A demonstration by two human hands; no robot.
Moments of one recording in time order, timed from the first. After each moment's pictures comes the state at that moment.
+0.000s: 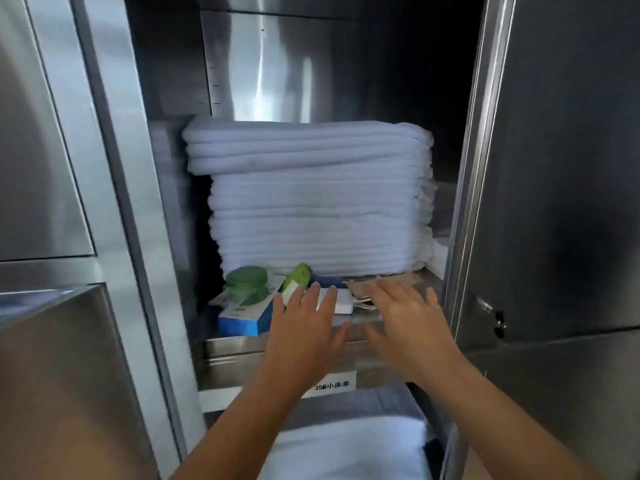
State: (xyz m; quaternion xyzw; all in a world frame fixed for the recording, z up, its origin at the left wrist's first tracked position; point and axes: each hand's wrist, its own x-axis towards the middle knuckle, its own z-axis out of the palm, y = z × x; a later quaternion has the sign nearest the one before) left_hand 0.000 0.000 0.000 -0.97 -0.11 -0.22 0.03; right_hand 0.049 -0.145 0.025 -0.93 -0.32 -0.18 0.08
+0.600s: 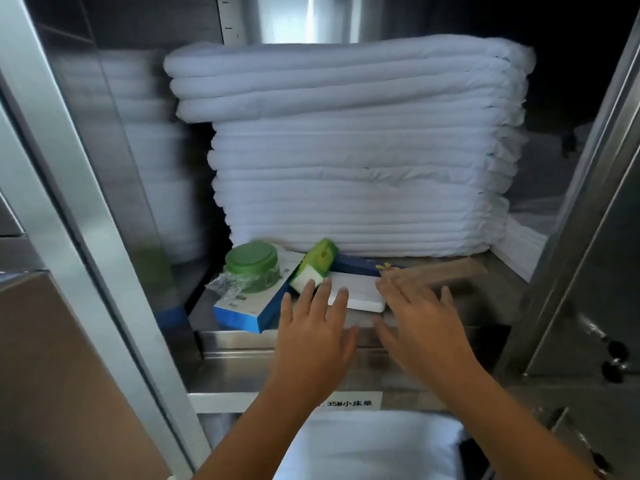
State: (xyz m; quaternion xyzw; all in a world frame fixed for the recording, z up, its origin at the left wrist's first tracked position) left_hand 0.074 0.029 -0.051 -0.94 -0.12 -0.32 0.04; right_hand 0.160 -0.093 -0.029 -0.90 -0.38 -0.17 0.12
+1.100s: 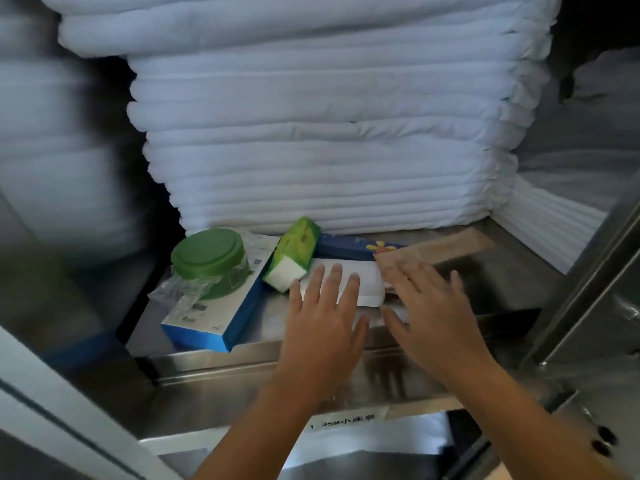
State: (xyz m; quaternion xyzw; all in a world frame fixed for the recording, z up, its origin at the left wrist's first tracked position) left_hand 0.143 0.056 -0.082 -0.97 -0.08 -0.25 -0.01; right_hand 0.215 -0.075 -0.065 -0.92 -0.34 -0.16 0.11
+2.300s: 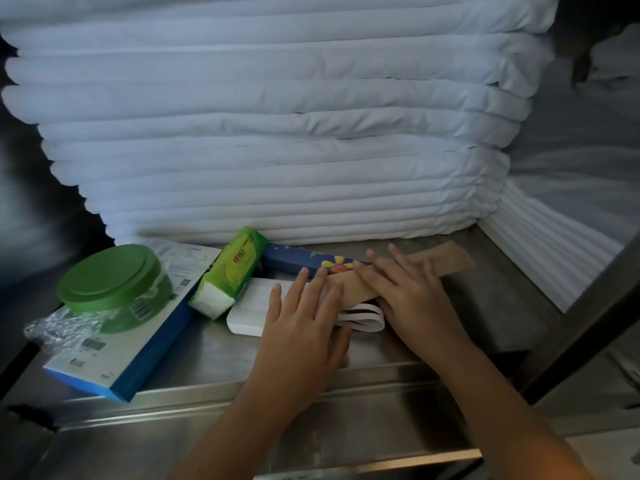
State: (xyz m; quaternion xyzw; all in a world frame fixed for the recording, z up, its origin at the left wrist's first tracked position) left_hand 0.215 0.032 -0.093 -0.96 -0.06 -0.26 -0.02; right_hand 0.334 -0.095 -0.092 -0.85 -0.45 -0.23 0.14
